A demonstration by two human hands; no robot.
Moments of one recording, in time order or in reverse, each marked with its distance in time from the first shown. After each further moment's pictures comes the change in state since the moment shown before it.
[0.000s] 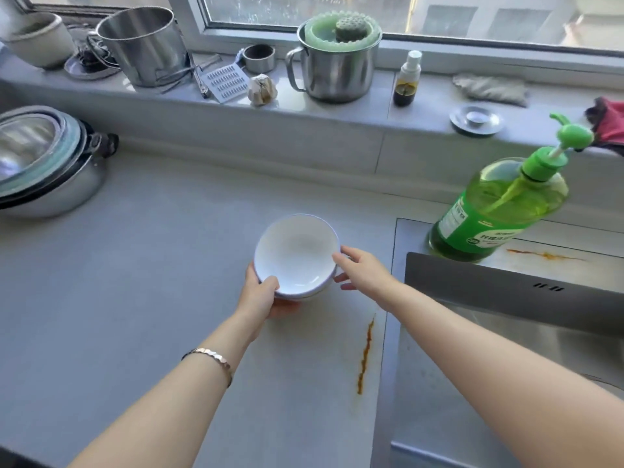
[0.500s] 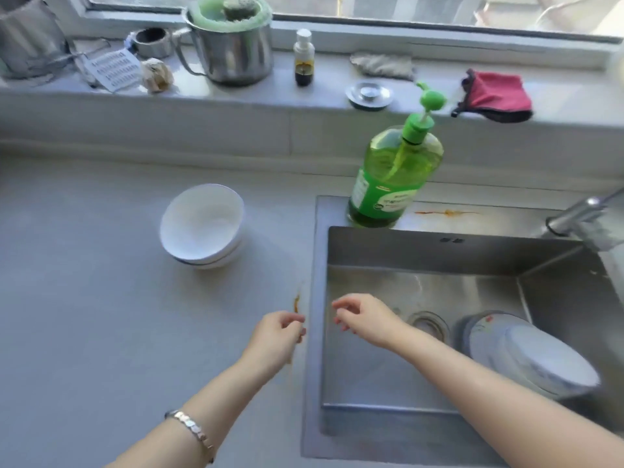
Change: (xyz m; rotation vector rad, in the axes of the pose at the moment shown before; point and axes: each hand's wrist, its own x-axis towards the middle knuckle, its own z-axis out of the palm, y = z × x) left_hand -0.085 -0.056 0.091 0.556 -0.300 -0.018; right_hand -0.085 0.113 -0.062 -0.256 0.039 0.098
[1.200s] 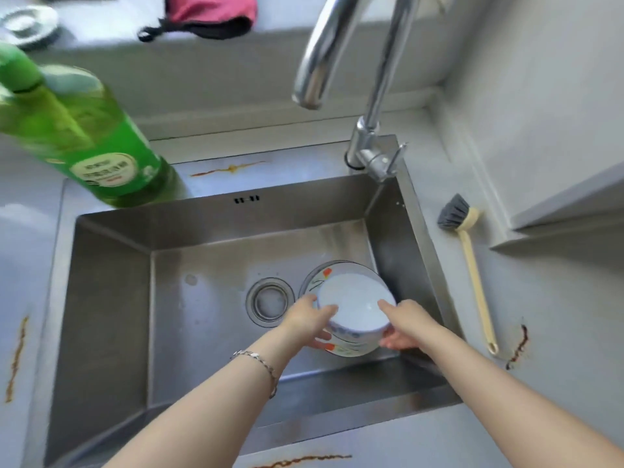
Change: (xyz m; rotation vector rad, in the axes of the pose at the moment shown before) left_hand 0.006 0.096 0.407 0.147 -0.405 -0.266; right_hand -0.112 0.339 -0.232 0.489 0.257 0.751
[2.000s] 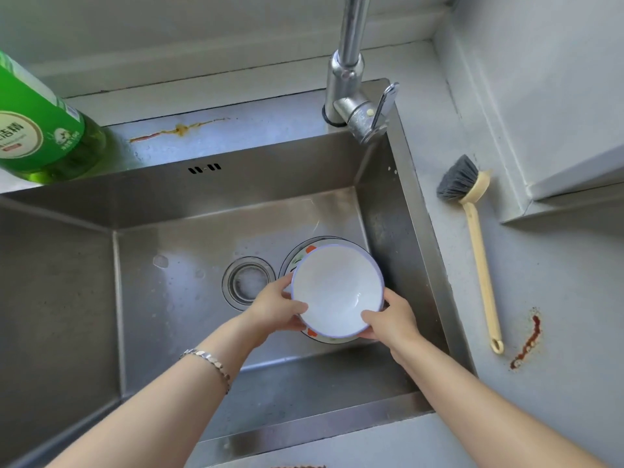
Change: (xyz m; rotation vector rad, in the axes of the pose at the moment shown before) left_hand 0.051 -0.020 -0.001 -0.100 -0.031 0.033; right_hand 0.037 0.037 0.013 0.297 0.024 -0.121
